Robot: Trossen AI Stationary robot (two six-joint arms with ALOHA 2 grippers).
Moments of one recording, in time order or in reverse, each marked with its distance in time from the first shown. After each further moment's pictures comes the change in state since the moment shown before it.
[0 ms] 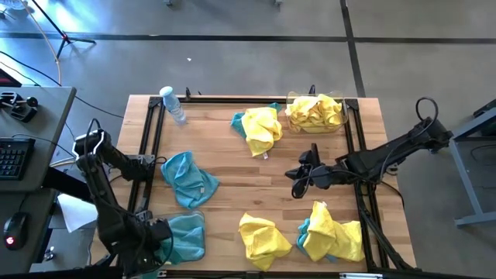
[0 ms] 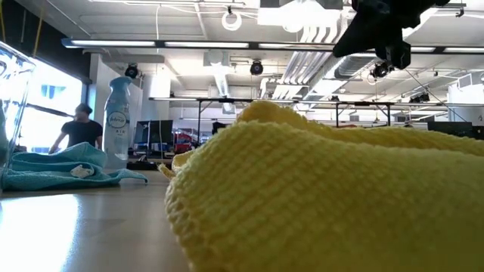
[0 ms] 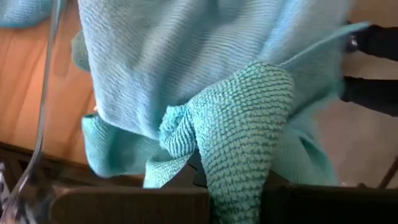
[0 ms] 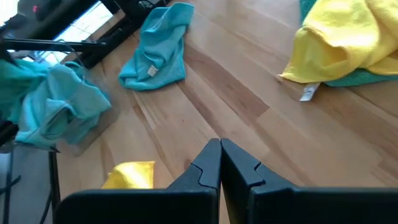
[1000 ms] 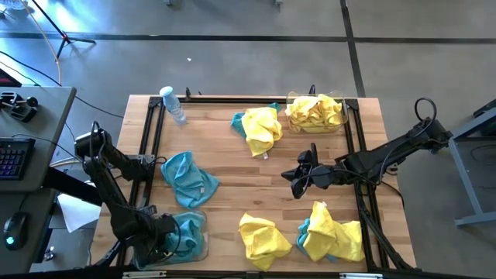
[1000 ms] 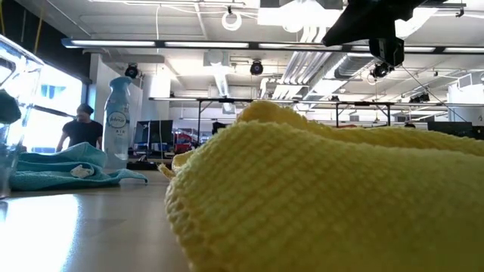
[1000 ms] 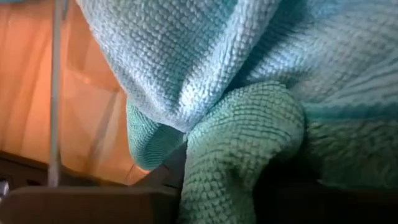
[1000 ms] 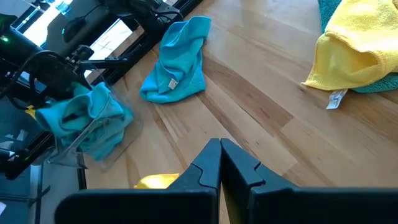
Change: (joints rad) left arm 0.034 -0.002 -0.235 0.150 0.076 0.050; right arm 0.000 0.016 0.000 0.100 -0.006 0.019
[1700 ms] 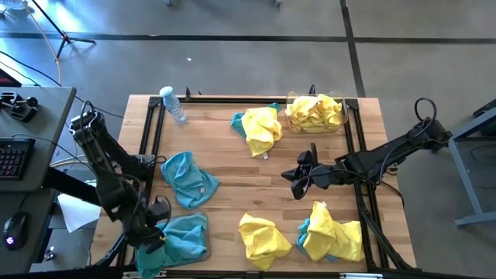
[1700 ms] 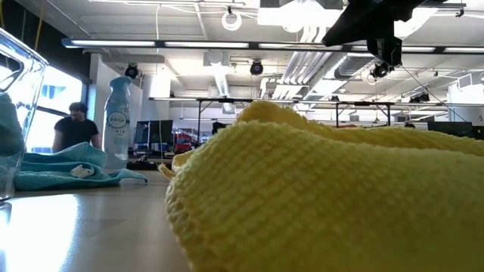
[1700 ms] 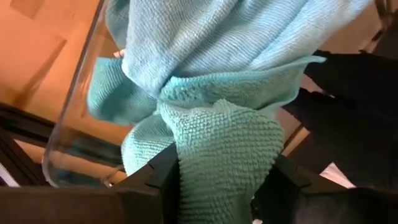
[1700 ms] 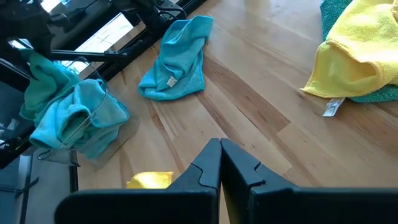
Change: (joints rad) left arm 0.091 -0.301 0.045 0.008 0.102 -0.232; right arm 0.000 0.000 0.000 0.000 0.000 -0.066
